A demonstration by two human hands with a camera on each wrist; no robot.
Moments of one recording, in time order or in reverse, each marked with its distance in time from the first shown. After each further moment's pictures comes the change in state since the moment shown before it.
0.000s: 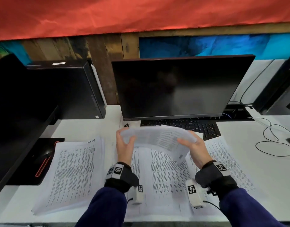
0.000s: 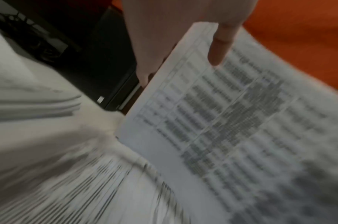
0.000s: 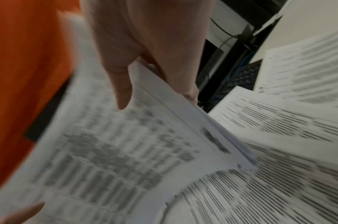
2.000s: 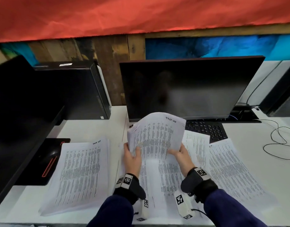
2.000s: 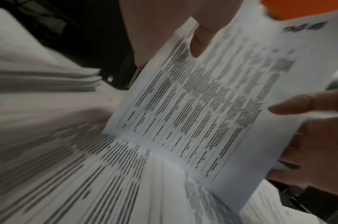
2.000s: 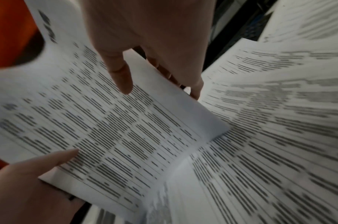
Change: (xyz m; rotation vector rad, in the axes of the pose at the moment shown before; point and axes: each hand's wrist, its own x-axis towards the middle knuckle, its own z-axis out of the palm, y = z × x) left_hand -0.014 -0.037 -0.005 0.116 0.053 0.076; right_hand -0.001 0.052 0.056 -0.074 -0.026 0.231
